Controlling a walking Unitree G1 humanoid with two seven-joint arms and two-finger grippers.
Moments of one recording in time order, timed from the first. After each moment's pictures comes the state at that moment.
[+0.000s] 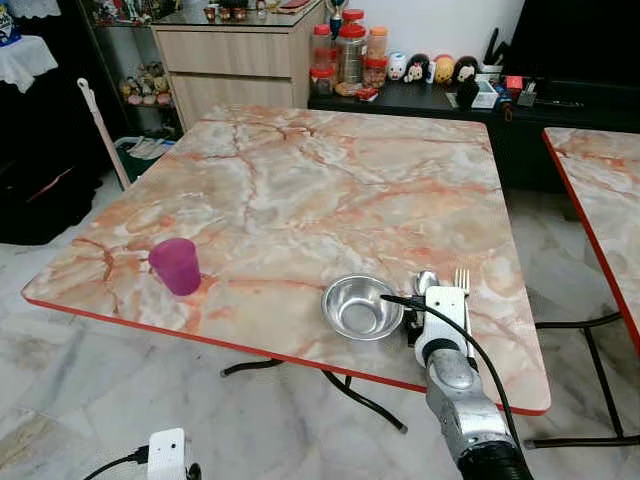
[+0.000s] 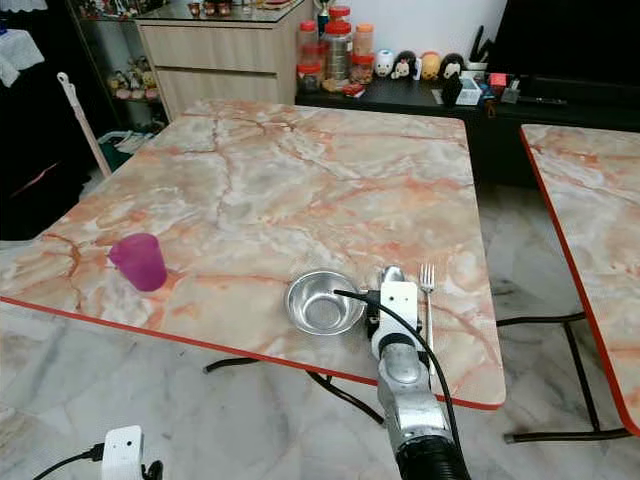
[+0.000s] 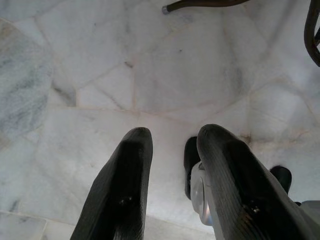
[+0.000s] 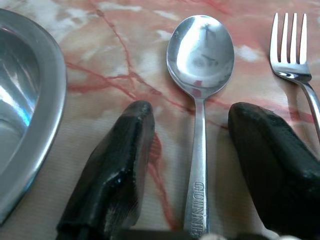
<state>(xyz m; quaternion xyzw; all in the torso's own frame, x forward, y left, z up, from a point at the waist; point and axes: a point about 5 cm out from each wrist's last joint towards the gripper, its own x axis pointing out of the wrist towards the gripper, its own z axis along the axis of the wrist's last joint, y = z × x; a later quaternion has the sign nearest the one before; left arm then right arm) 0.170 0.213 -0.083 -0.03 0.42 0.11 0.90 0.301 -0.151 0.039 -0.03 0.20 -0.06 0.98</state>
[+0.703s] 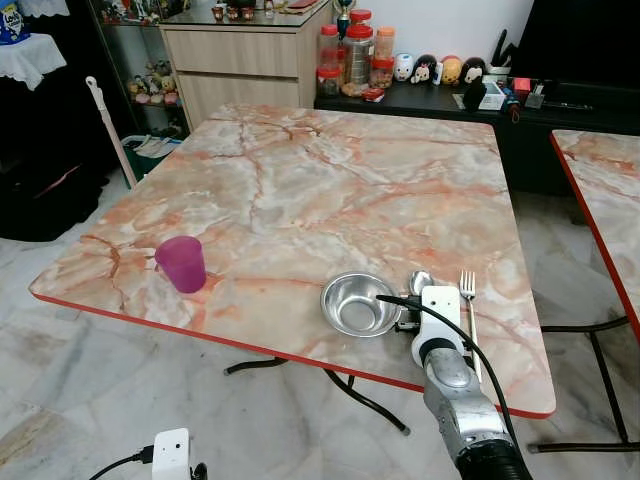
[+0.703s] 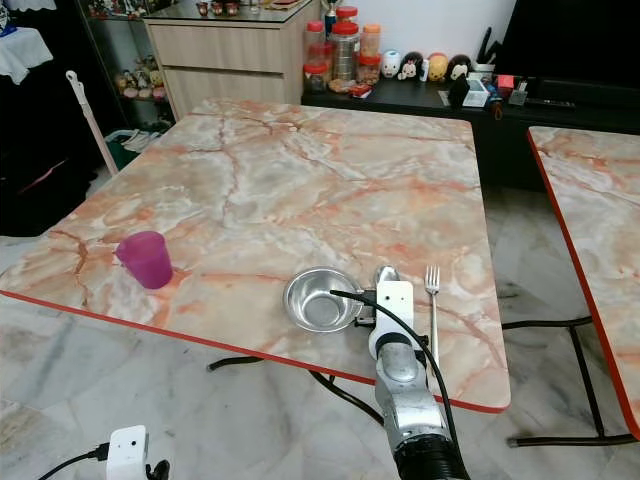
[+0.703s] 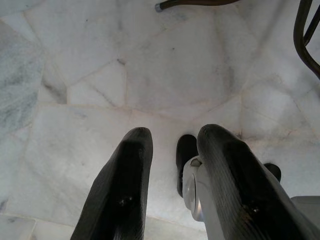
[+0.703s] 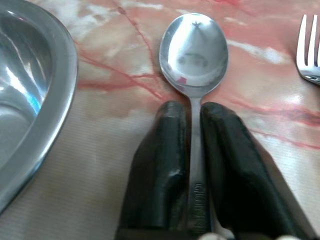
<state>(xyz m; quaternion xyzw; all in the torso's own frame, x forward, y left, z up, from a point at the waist) 0.171 0.209 -0.083 -0.04 0.42 0.10 0.90 0.301 -0.148 0.039 -0.04 0.20 -0.06 0.98</state>
